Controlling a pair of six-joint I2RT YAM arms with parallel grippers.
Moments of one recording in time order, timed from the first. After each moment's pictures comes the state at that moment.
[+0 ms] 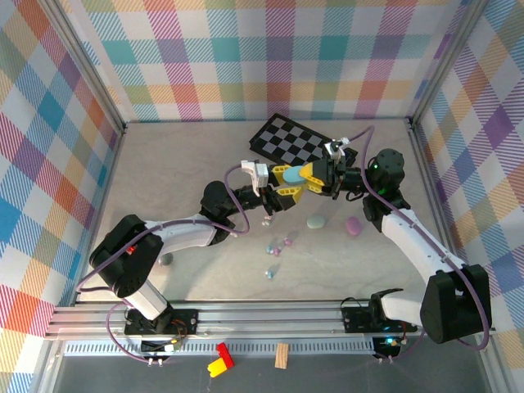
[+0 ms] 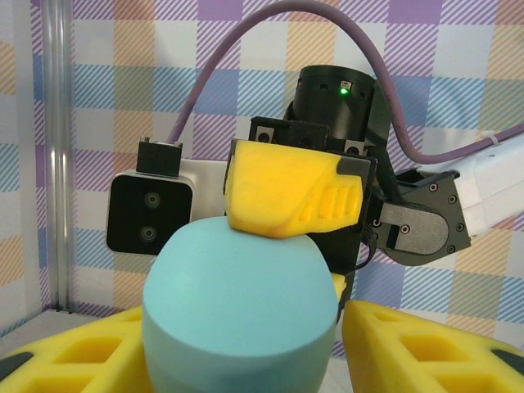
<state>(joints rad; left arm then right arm) -0.73 1.62 0.82 1.22 0.61 -0.30 0.24 1.22 0.82 0.57 -1.24 1.60</state>
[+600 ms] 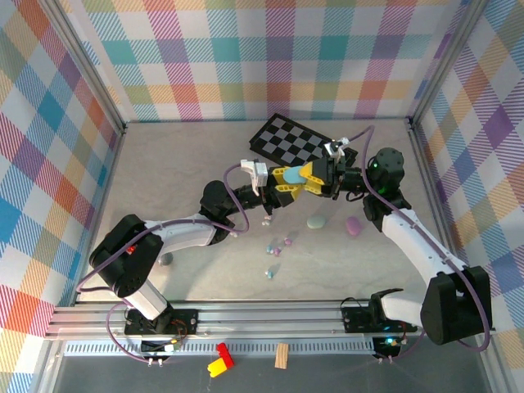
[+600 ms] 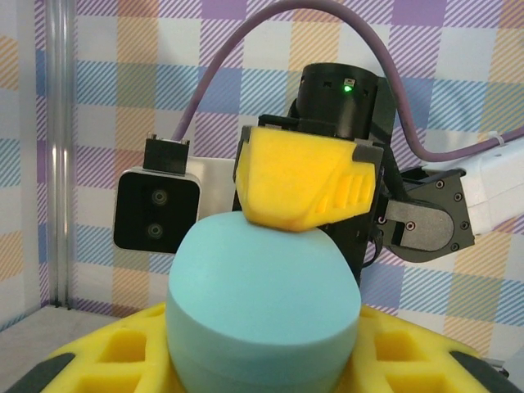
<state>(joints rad) -0.72 1.62 0.82 1.22 0.62 -0.31 0.24 1.21 0.83 0.49 -1.23 1.55</state>
